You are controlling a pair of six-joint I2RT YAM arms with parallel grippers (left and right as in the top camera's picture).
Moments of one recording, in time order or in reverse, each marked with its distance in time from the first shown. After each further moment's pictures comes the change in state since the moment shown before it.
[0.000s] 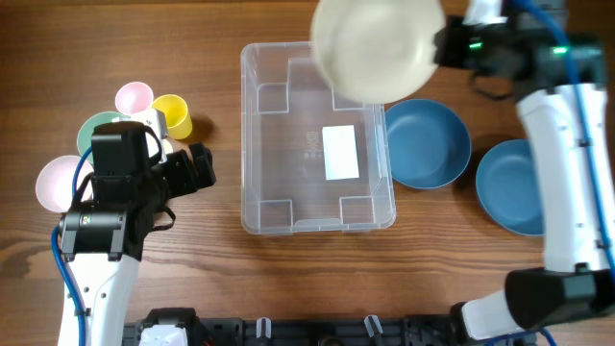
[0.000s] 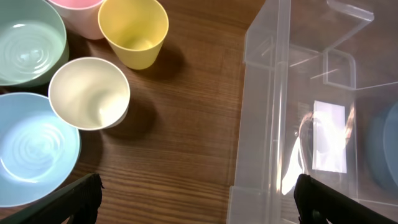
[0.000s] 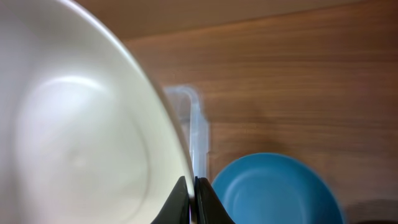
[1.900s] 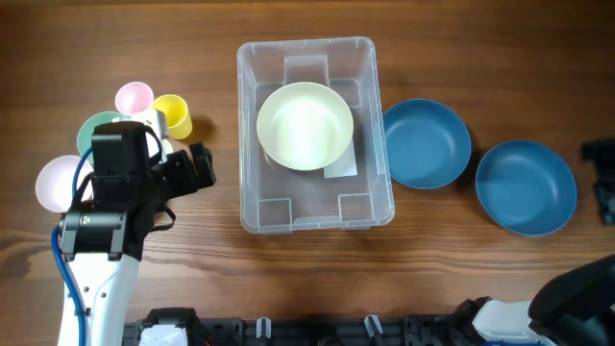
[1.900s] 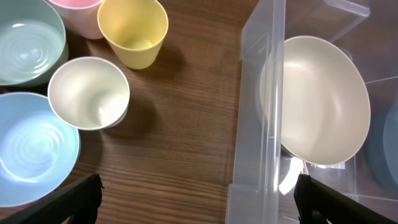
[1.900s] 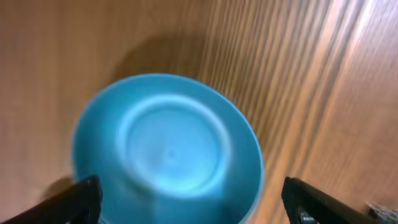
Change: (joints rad) left arm 0.000 0.001 0.000 -0.002 0.000 0.000; right arm -0.862 -0.097 -0.522 -0.085 0.198 0.438
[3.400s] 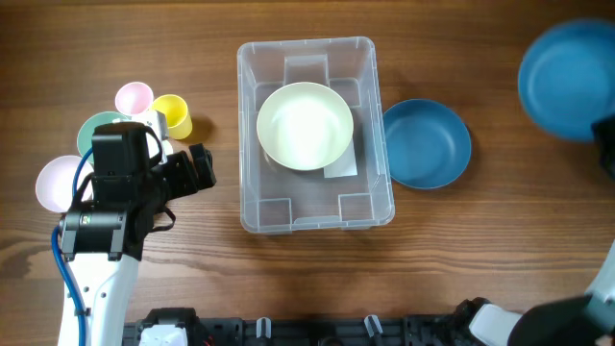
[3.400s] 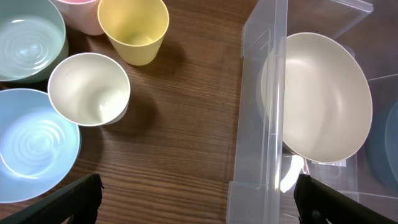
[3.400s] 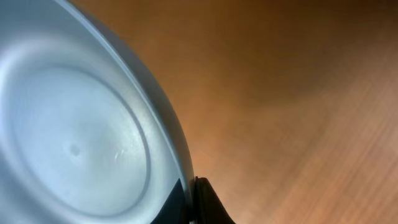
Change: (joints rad) left arm 0.000 0.000 0.000 -0.010 0.000 0.000; right arm 0.088 -0.168 0.014 0.330 -0.184 -0.117
